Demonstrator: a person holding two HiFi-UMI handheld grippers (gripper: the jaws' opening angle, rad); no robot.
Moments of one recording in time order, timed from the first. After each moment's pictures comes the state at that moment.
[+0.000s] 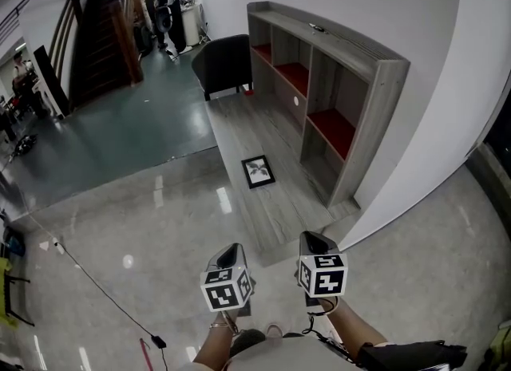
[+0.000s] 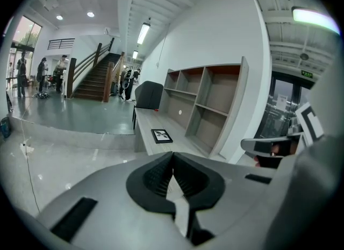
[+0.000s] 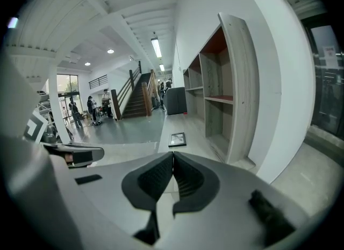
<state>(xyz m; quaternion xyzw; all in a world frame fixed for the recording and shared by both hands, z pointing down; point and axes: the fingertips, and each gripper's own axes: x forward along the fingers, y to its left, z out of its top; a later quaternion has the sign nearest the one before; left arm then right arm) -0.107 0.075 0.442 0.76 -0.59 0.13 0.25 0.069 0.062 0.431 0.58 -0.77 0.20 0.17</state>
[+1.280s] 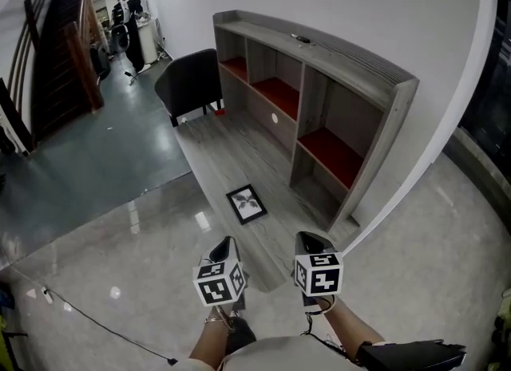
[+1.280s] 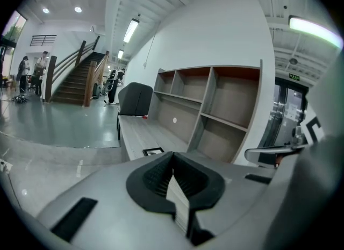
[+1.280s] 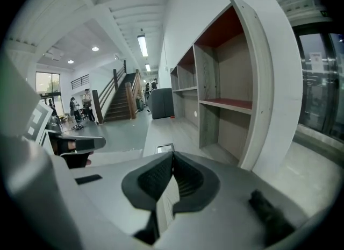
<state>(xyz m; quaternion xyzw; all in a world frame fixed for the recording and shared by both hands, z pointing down) -0.124 -0.103 0.430 0.81 -0.52 0.12 0.23 0.055 -0.067 0.432 0.65 -0.71 0.21 0.16</state>
